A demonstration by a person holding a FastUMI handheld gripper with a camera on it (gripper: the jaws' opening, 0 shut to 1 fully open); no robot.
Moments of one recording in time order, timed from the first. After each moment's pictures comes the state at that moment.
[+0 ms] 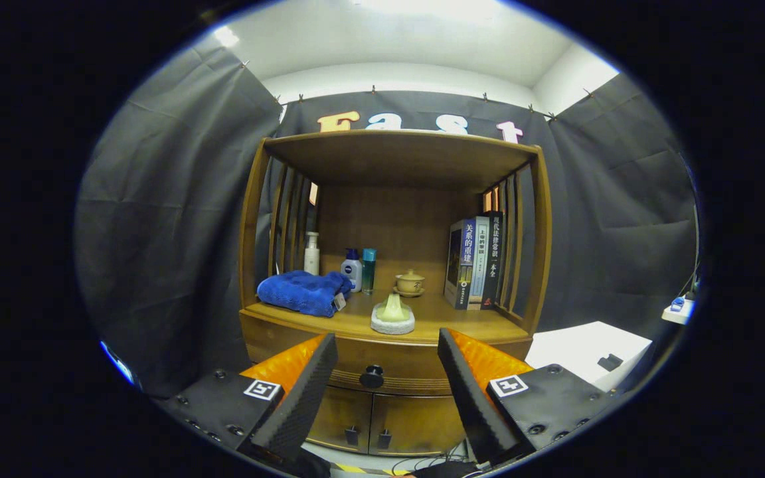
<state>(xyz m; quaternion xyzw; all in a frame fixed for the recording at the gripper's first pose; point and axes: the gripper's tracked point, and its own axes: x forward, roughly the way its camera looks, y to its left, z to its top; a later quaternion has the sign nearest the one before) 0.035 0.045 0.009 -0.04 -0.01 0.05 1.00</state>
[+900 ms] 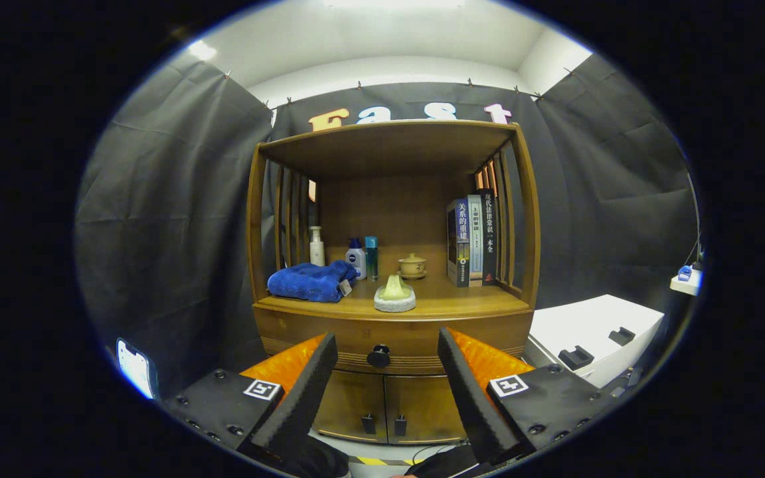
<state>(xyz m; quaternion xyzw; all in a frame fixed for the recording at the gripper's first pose) 0.012 0.031 -0.015 0.01 0.02 0.06 1.00</state>
